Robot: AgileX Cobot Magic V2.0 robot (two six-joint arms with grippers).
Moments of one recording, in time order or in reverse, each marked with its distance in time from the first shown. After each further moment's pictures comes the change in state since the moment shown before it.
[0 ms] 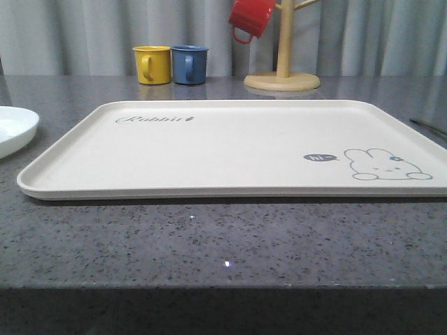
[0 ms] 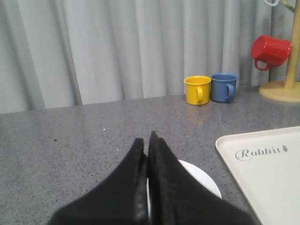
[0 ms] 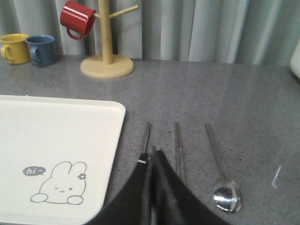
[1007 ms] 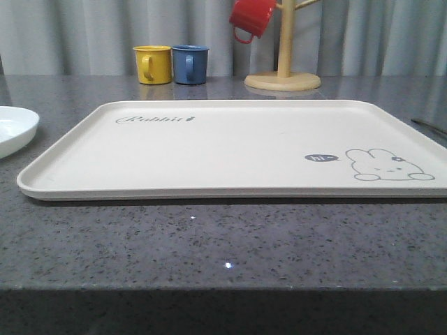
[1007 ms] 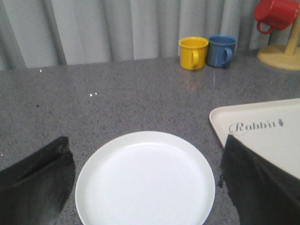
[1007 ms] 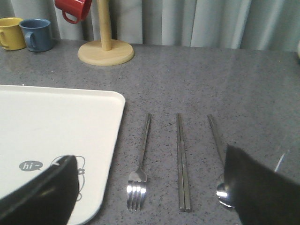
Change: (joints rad) left arm 0.000 0.264 -0.169 -0.036 0.140 0.000; right arm 0.000 0.054 -0.010 0.000 0.000 0.000
